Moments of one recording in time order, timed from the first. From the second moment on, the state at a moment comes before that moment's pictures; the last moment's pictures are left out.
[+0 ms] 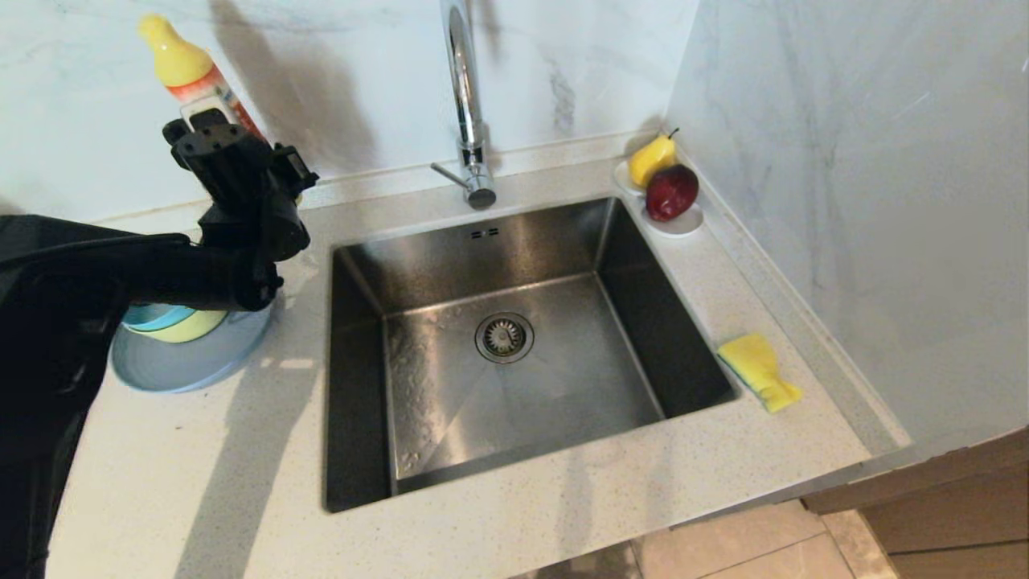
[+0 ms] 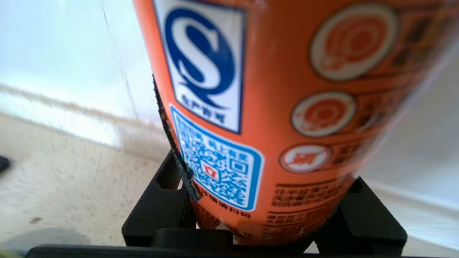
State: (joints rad) left arm -0.06 2.21 -1.69 -0.92 0.56 -0.06; right arm 0.00 0.00 0.00 0.00 0.00 0.00
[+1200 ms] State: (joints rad) left arm -0.71 1.35 -1.25 -0.55 0.55 0.27; right arm 0.00 0.00 0.00 0.00 0.00 0.00
